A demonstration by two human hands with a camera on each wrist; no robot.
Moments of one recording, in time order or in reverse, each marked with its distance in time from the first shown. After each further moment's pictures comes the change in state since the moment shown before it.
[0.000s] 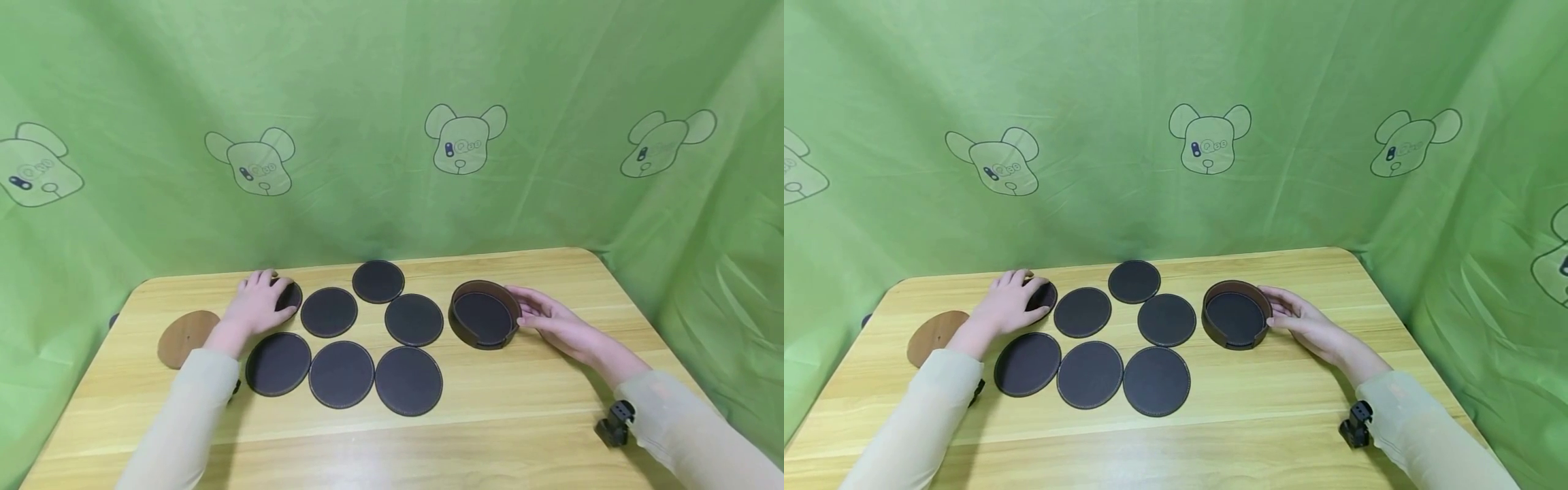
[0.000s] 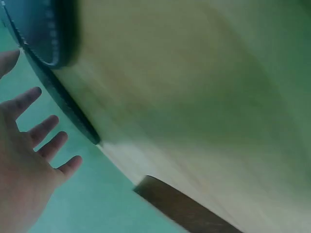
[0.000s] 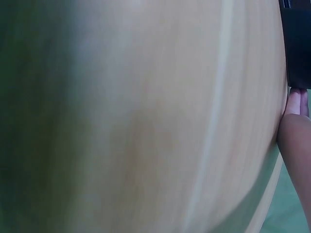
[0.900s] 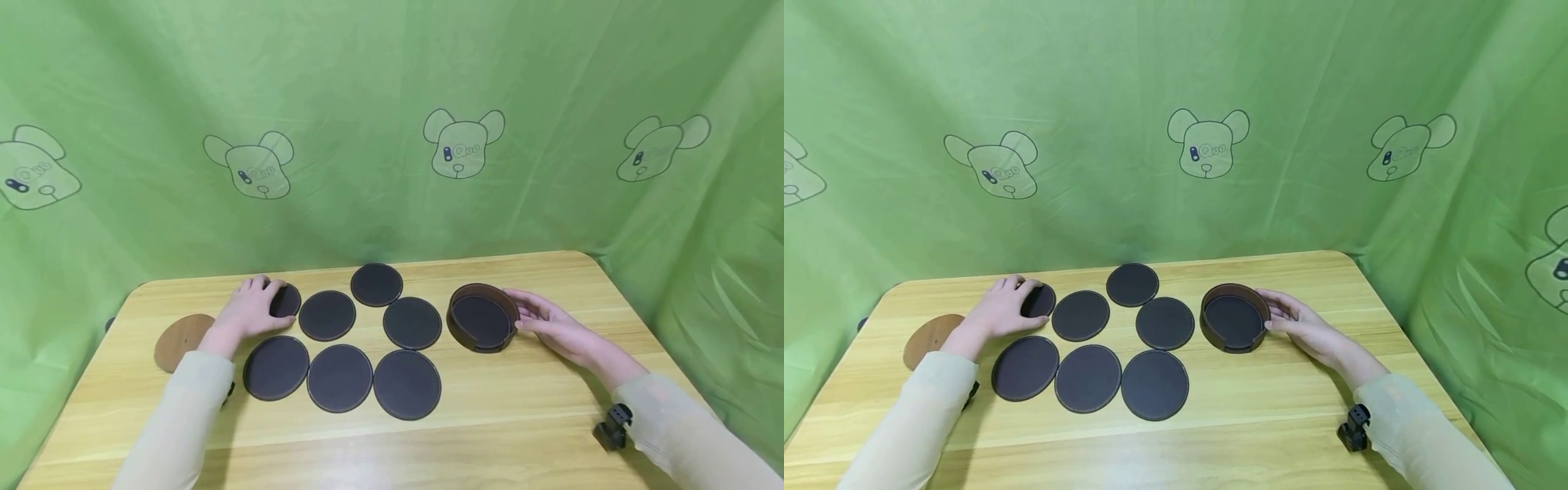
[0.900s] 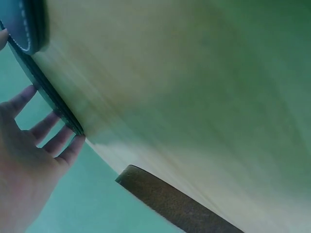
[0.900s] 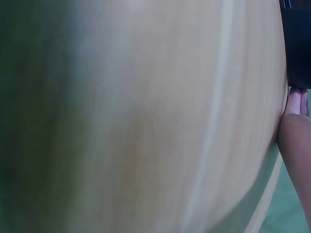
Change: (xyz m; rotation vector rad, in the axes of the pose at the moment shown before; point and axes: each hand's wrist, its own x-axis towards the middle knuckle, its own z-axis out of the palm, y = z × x) left_hand 0.001 -0.013 0.007 -0.084 -0.040 -0.048; right_hand -0.001 0.000 0.001 -0.004 0.001 -0.002
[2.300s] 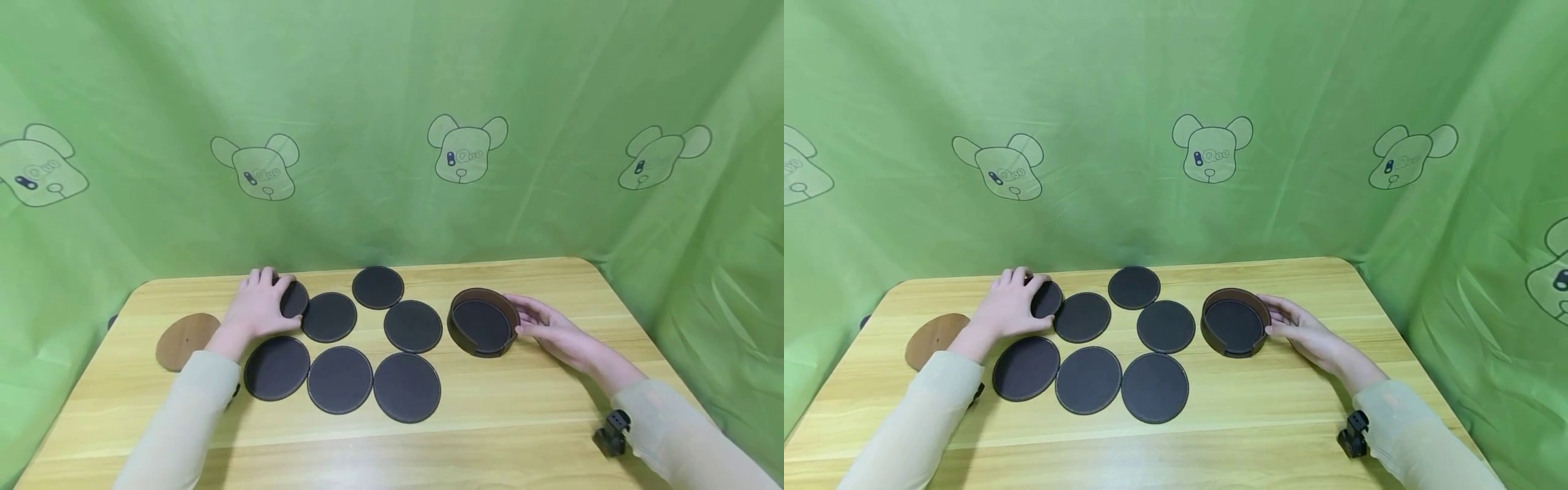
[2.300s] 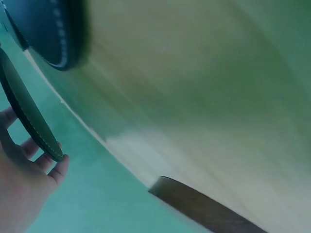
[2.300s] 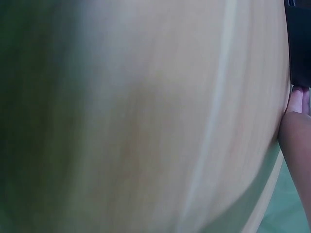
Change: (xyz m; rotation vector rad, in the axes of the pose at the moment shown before) left_hand 0.004 0.015 -0.002 0.112 0.141 0.067; right_hand 0.000 -0.001 0.001 0.017 -0.019 -0.021
